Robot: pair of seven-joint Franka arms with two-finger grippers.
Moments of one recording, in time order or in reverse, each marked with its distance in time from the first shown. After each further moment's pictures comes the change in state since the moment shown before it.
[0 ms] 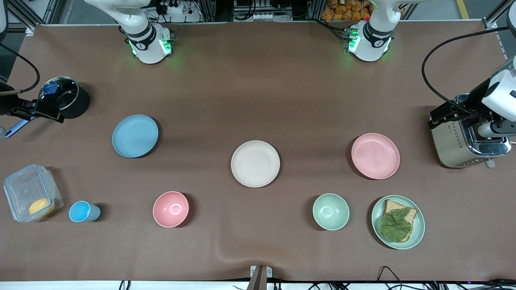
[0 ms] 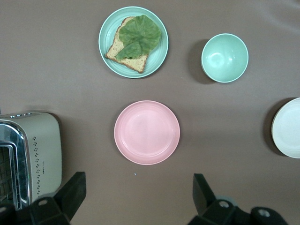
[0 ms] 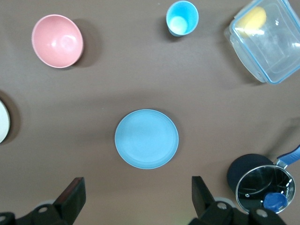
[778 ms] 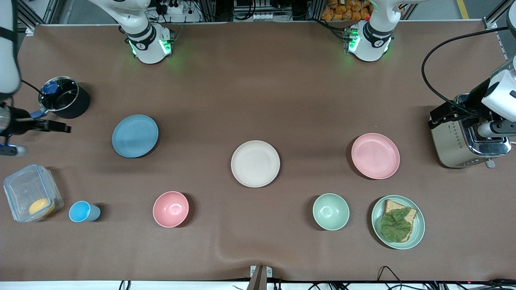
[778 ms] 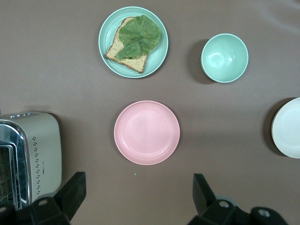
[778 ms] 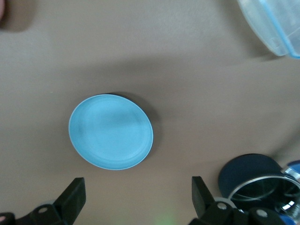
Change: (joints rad) left arm 0.000 0.000 0.000 0.001 0.000 0.000 0.000; right arm -0.134 0.078 -0.003 -0.286 0.002 0.215 -0.177
